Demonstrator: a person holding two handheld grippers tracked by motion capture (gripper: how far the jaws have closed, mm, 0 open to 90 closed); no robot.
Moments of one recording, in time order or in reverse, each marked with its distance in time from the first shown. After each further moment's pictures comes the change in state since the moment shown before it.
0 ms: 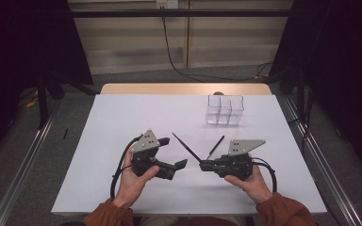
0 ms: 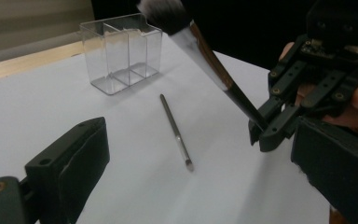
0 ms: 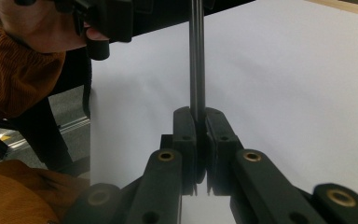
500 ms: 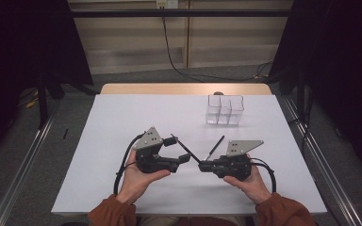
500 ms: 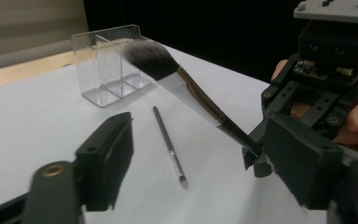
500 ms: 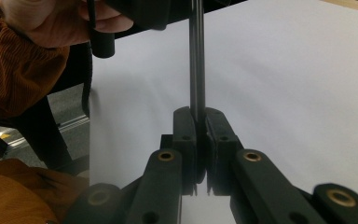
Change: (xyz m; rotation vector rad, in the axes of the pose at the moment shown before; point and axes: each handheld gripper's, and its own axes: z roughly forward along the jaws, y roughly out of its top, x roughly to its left) left arm 0.002 0.005 0.008 -0.025 -0.032 -0.016; right arm 0.001 -0.001 0.003 0.008 -0.001 -0.002
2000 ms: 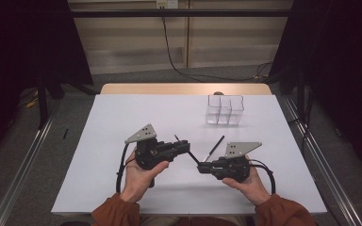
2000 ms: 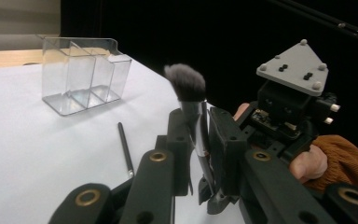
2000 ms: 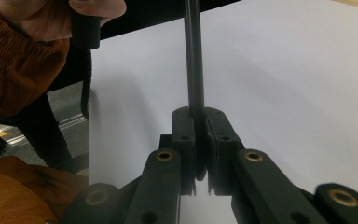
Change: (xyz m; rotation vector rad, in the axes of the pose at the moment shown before) left arm -0.001 0.007 -0.004 -0.089 -0.131 -0.175; right arm 0.003 -0.003 0.004 0.005 -0.003 -0.009
